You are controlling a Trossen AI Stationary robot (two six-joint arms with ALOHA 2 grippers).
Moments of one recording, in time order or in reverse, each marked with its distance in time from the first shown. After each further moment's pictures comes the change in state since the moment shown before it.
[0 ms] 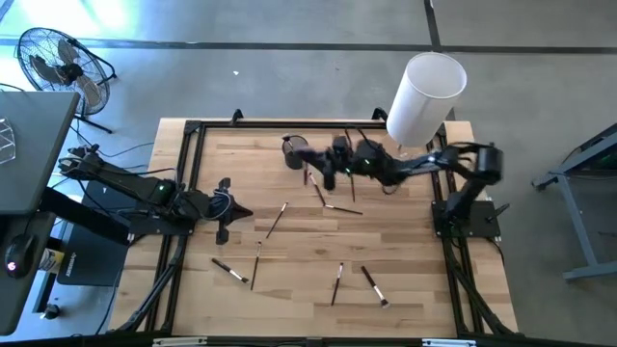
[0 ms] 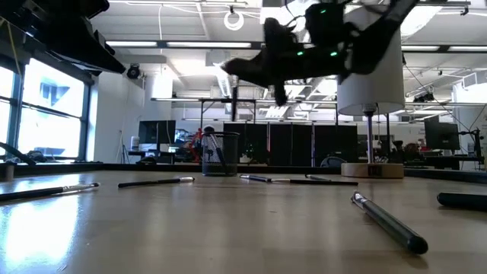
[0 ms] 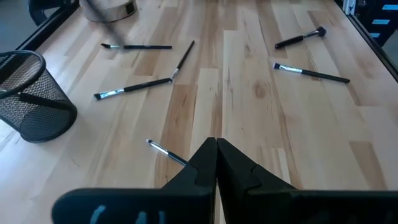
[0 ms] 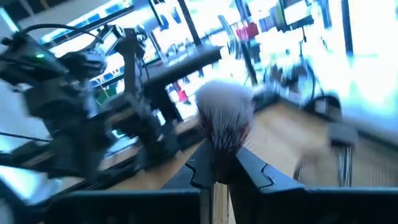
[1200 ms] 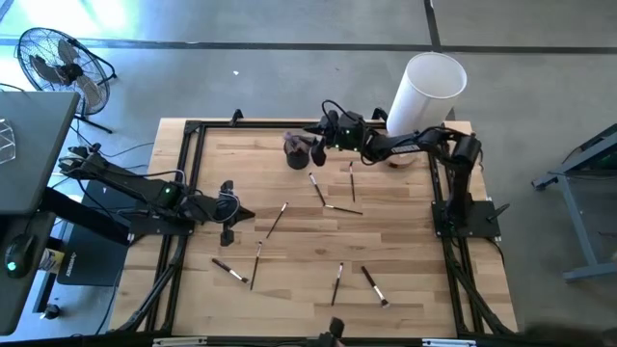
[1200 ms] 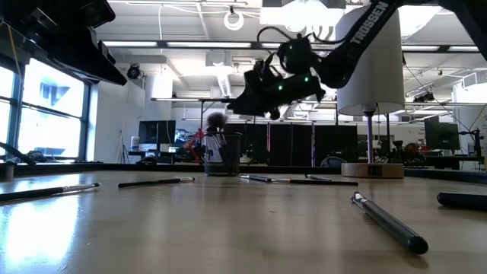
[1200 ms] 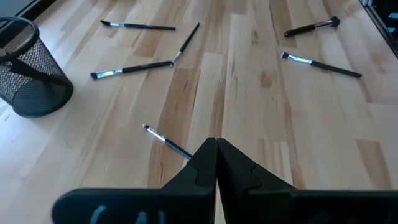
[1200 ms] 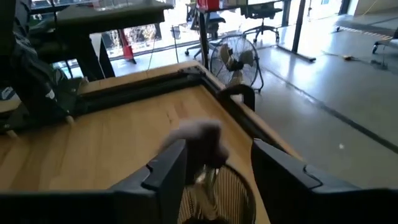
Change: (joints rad) left arm 0.000 0.080 0.000 0.014 -0.005 -0.082; right arm -0.205 0.156 0.212 -0.252 -0.056 -0.302
